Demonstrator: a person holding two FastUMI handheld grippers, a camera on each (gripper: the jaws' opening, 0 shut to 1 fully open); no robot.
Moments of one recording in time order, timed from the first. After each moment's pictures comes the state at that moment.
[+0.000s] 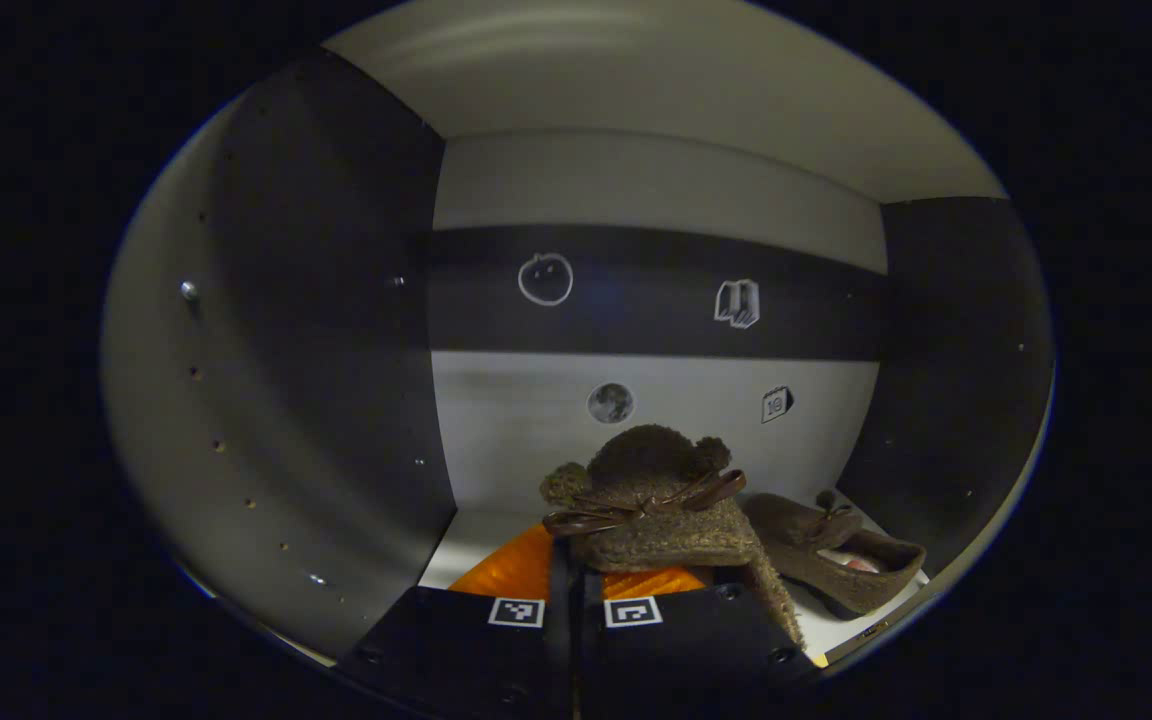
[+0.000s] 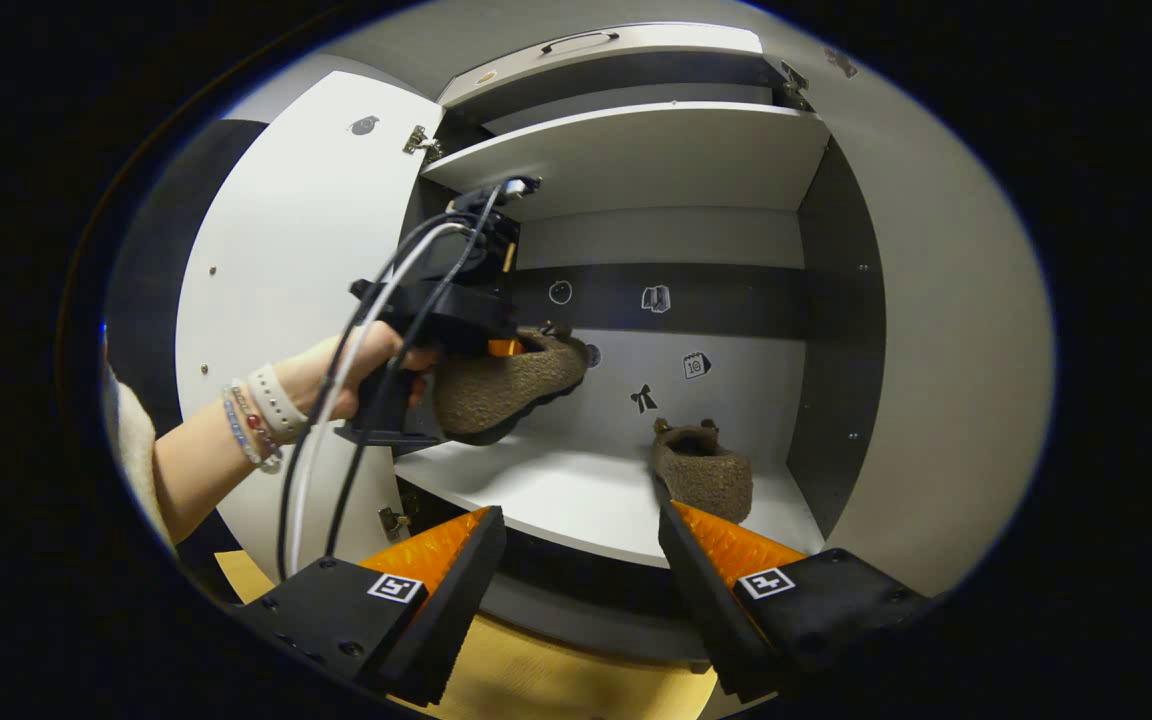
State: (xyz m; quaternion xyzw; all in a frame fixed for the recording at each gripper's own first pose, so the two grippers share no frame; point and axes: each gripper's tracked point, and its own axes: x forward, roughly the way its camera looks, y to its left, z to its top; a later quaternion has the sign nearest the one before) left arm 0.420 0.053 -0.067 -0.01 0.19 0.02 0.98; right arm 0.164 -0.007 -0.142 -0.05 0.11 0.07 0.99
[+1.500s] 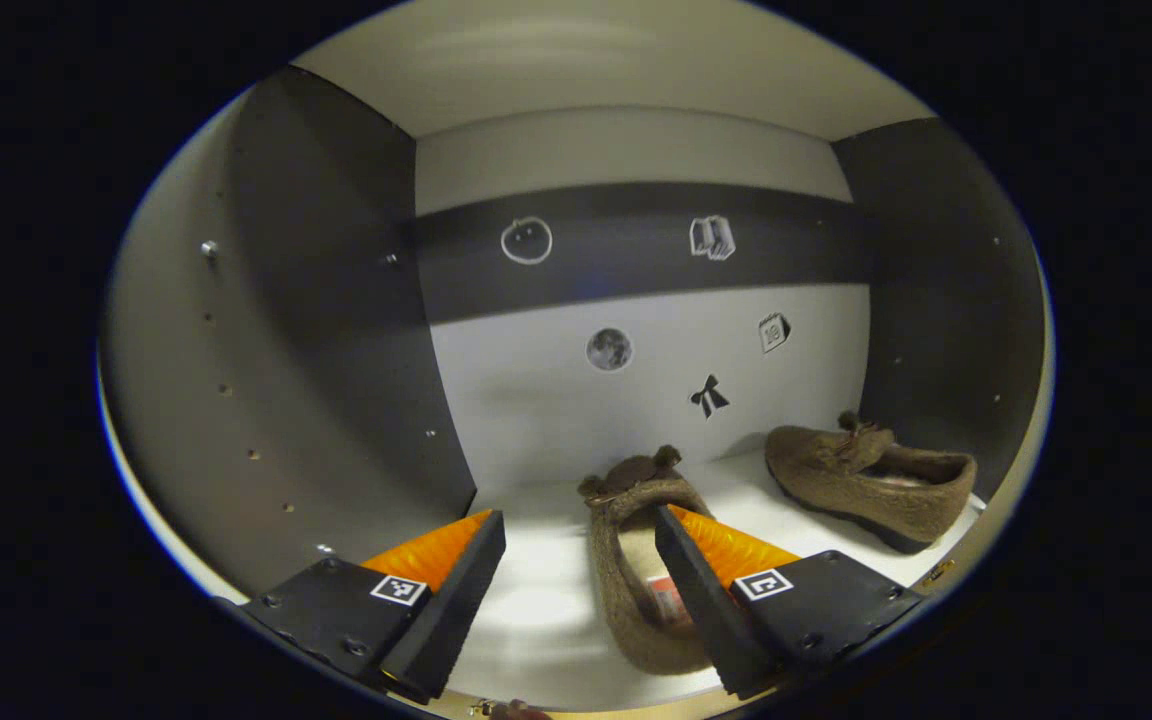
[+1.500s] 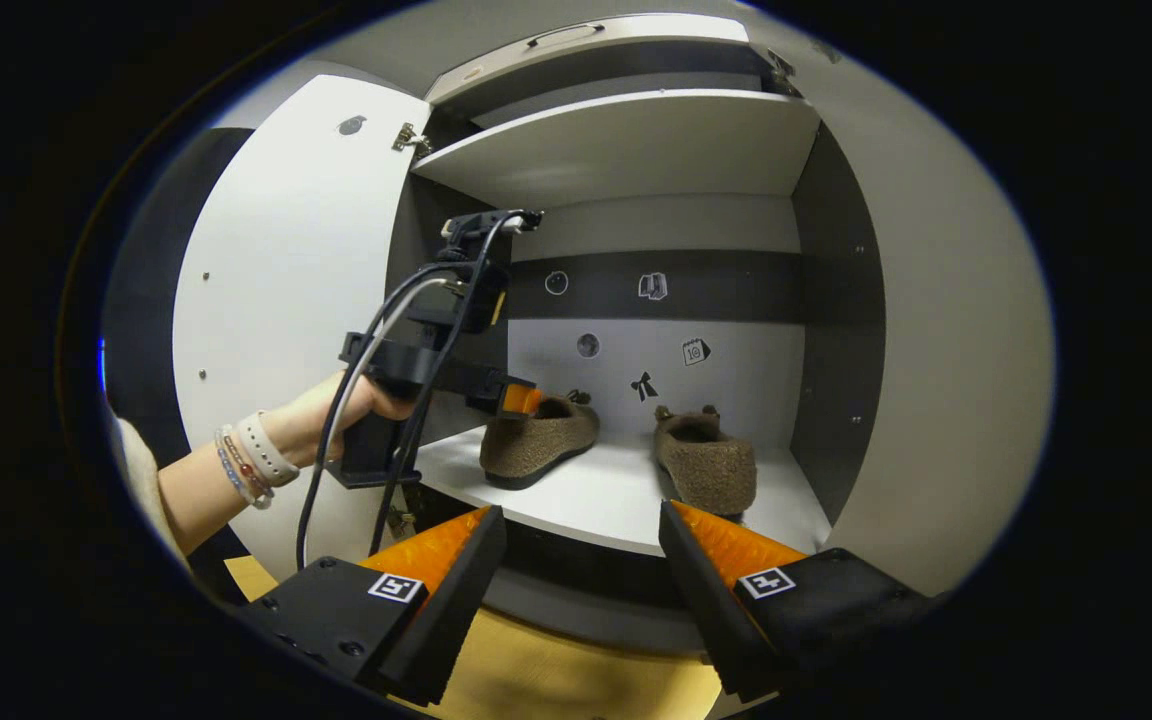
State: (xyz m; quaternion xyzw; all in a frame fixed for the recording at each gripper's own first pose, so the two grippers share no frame) left arm 0.369 0.053 -0.078 0.06 0.16 0.00 0.99; right arm 0.152 -0.004 -0.135 -0.04 0.12 0.05 0.99
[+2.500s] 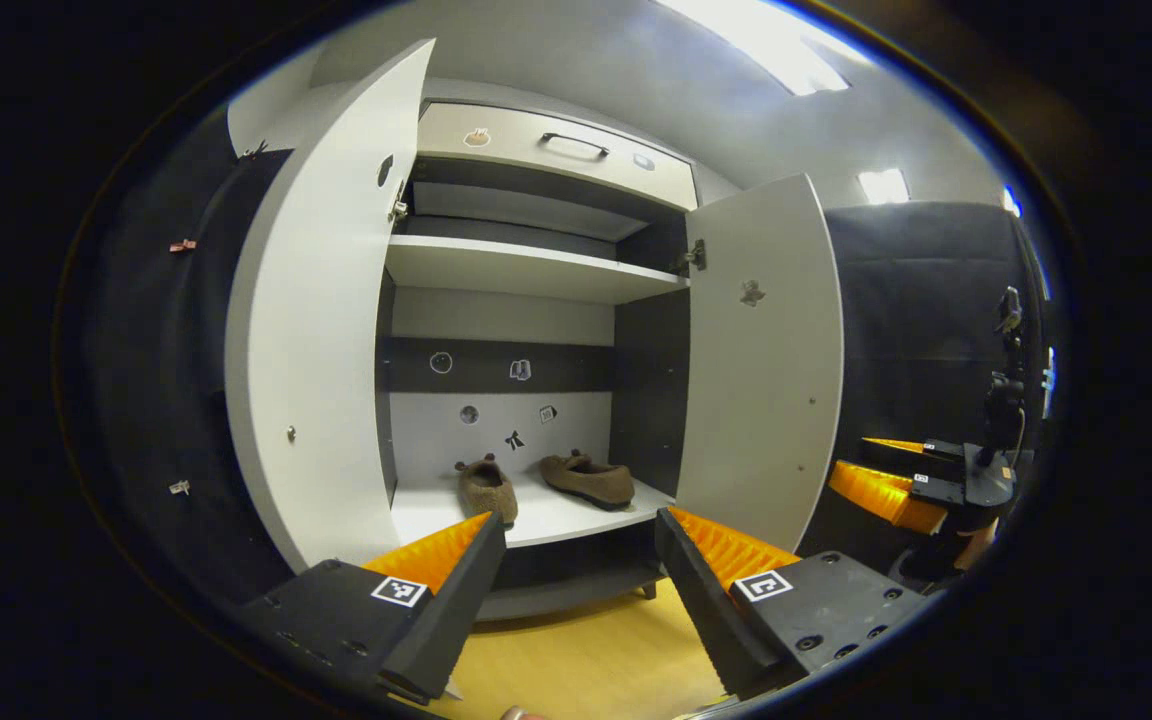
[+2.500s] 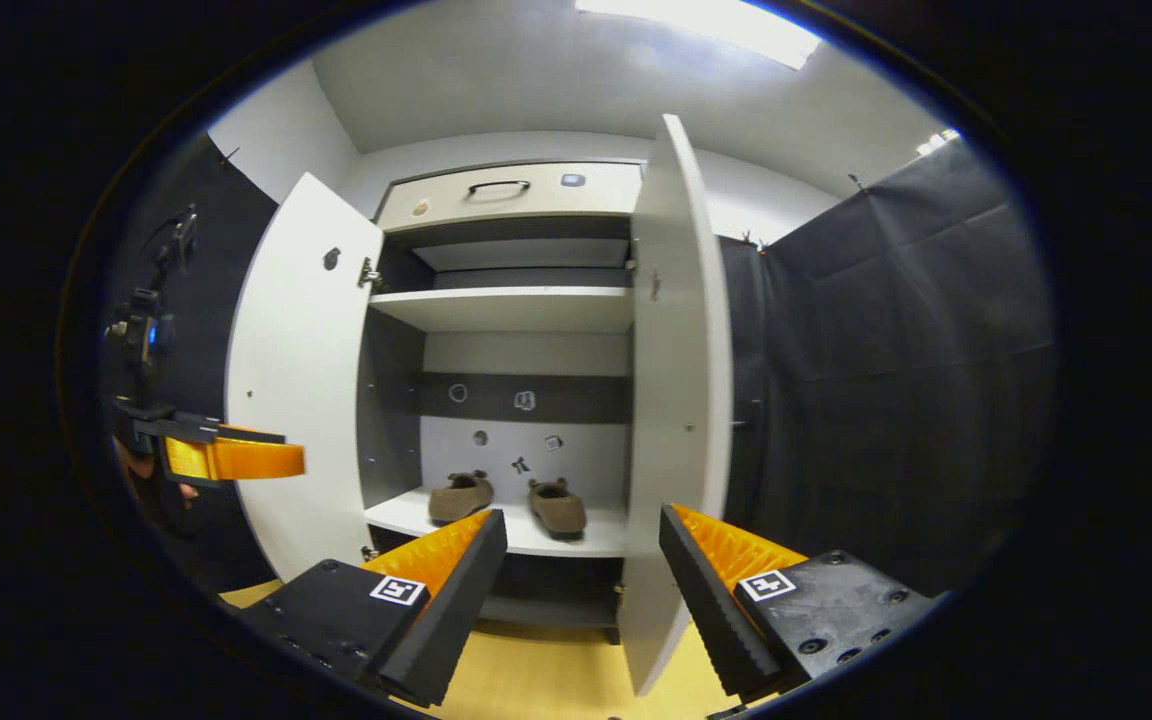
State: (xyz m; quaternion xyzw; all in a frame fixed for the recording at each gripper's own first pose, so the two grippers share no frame) left arm -0.002 0.013 0.041 -0.03 0.05 -0.22 0.97; right arm -0.071 -0.068 0.028 -0.06 0.00 -0.17 0.98
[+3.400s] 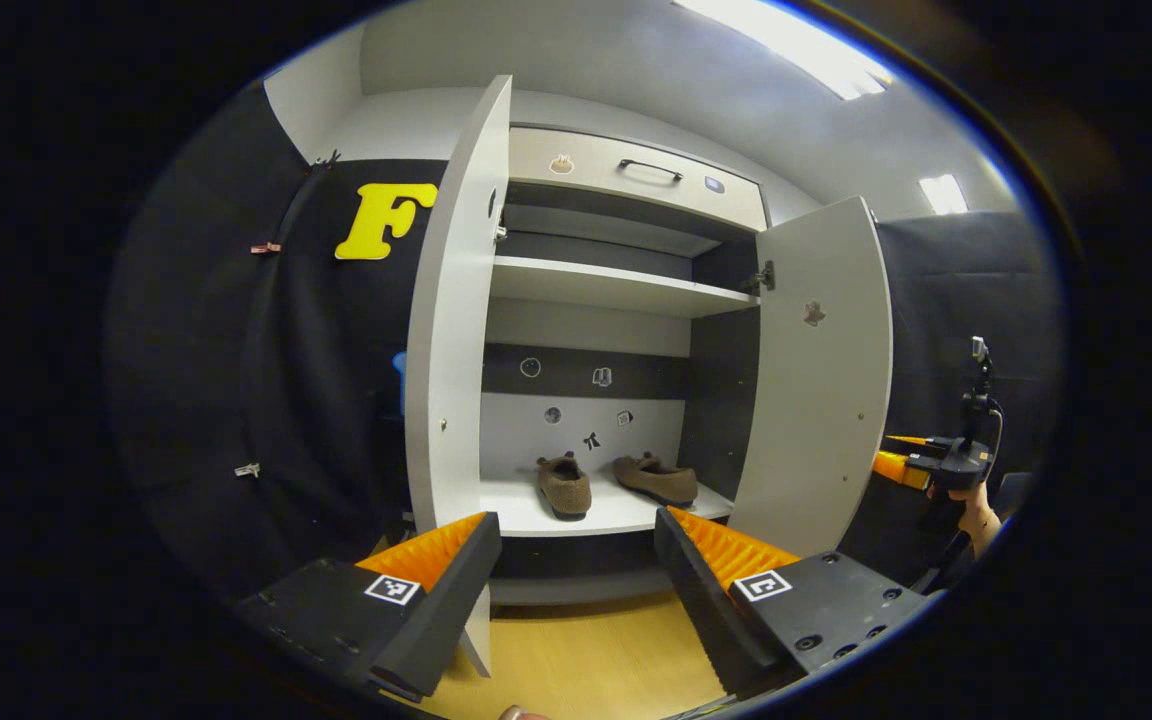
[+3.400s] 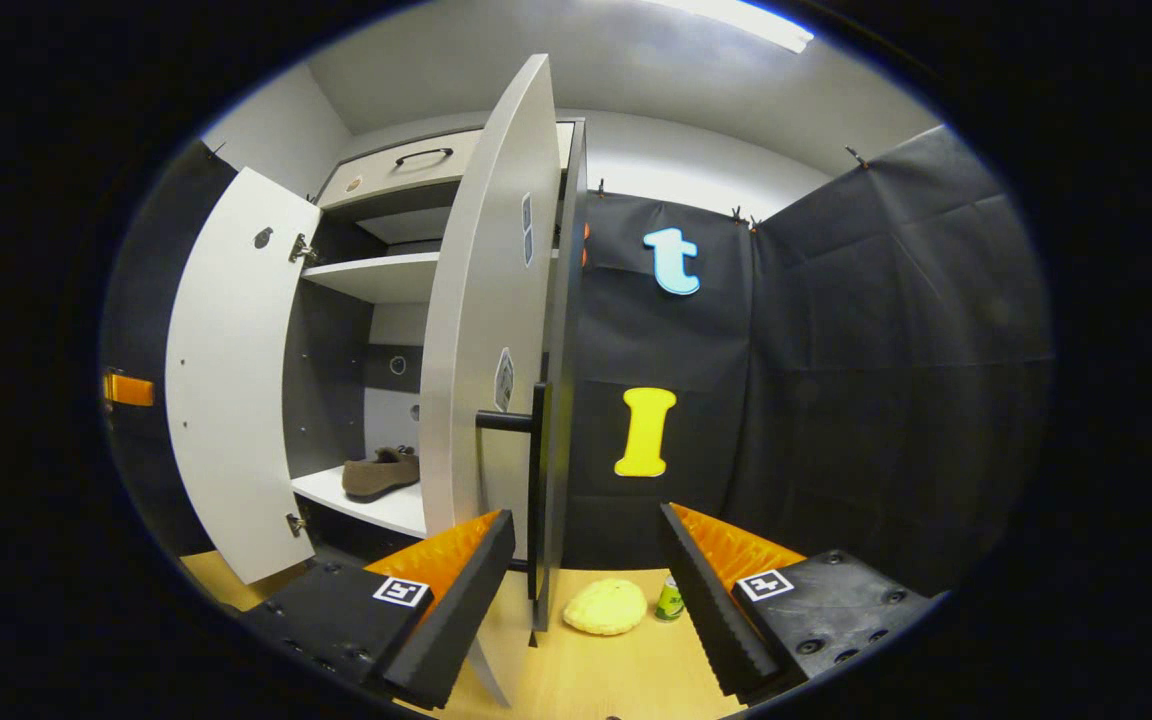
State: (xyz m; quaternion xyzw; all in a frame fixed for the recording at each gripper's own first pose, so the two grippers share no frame) left arm -0.027 0.073 0.050 -0.04 0.05 -0.08 0.99; right arm -0.017 -0.182 0.021 -0.05 0.04 -0.10 0.99
